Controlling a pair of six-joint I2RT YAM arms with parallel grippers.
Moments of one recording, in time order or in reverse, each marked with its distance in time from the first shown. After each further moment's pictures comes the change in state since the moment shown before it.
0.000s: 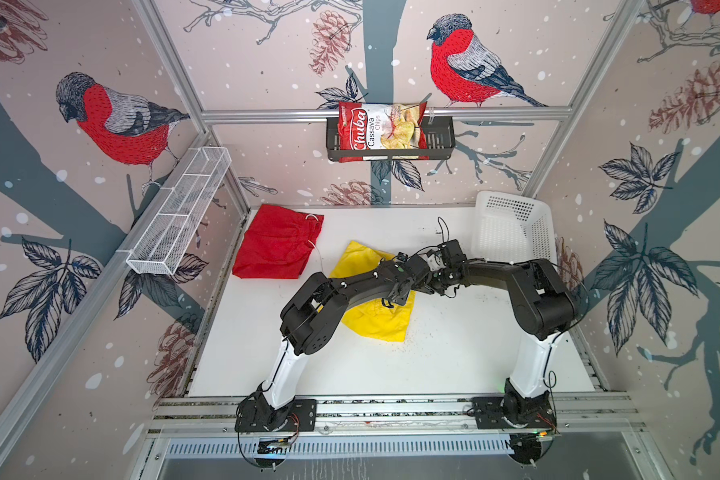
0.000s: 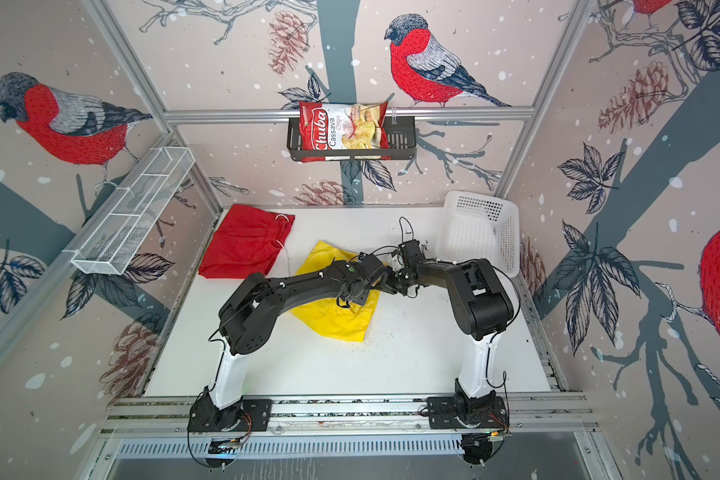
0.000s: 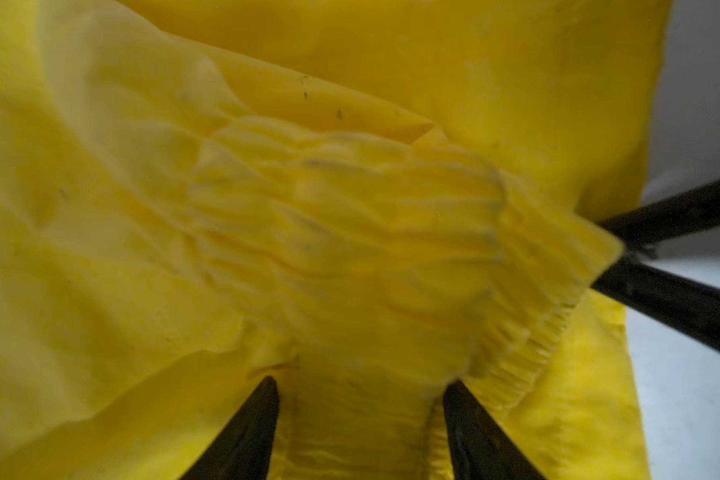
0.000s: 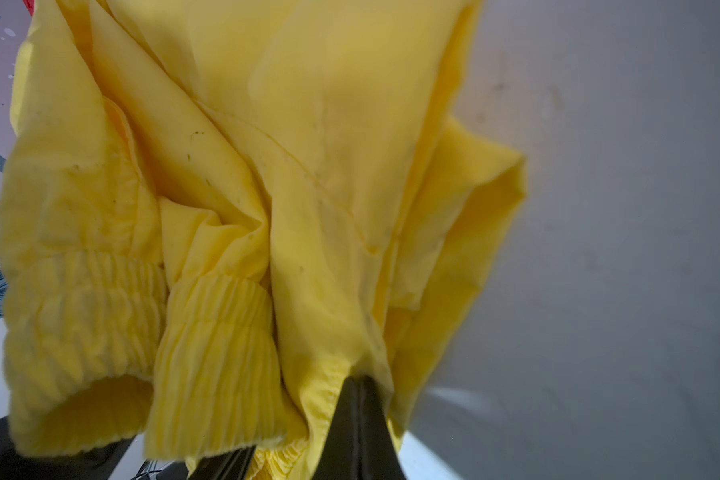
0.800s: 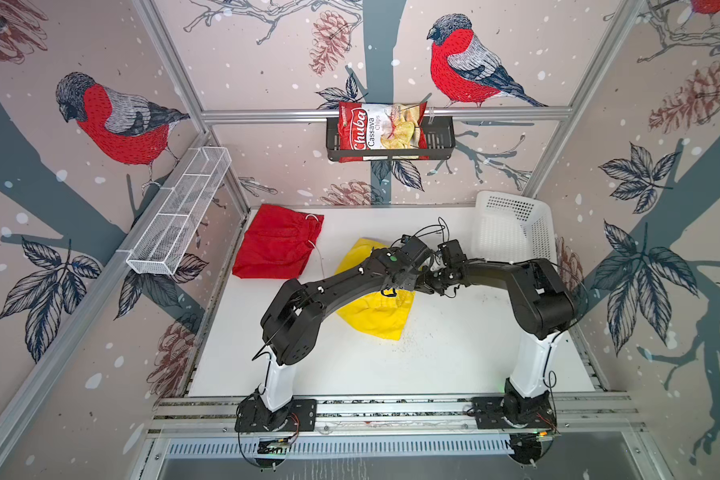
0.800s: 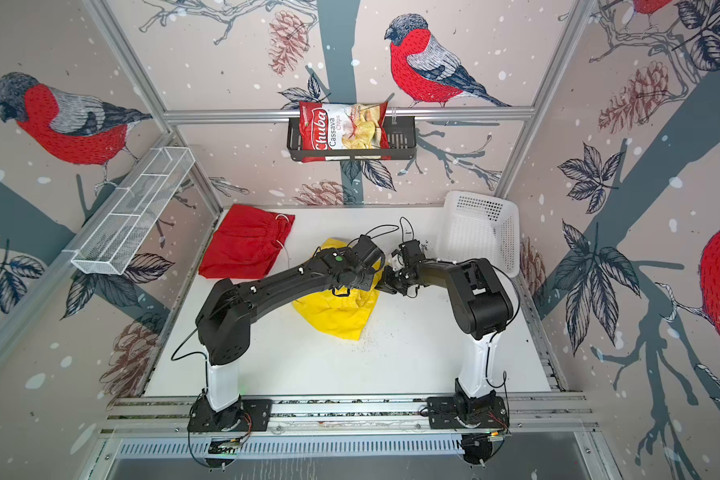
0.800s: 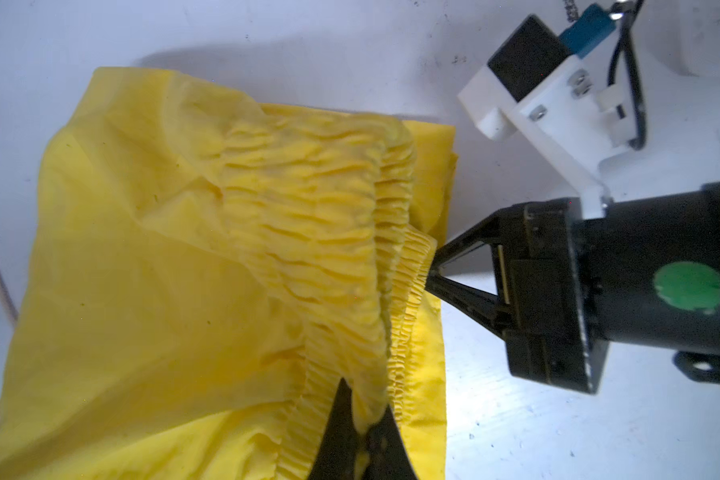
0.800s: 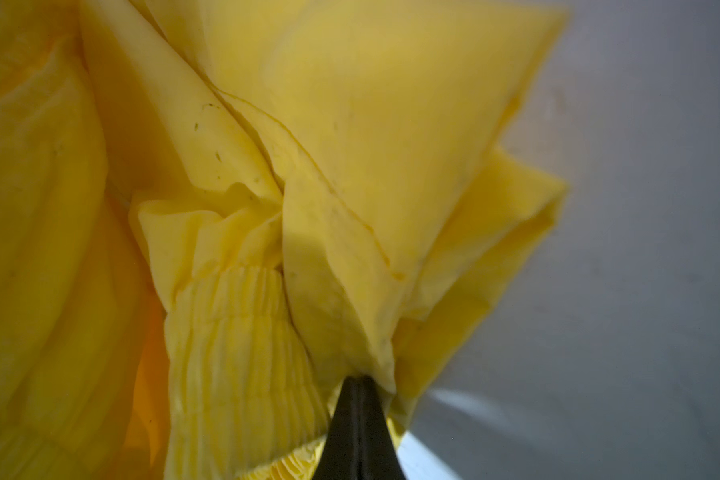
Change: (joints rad) left arm -0.003 -0.169 0.066 -0.008 0.135 -0.013; right arm -0.003 0.006 0.000 0.007 -0.014 0.007
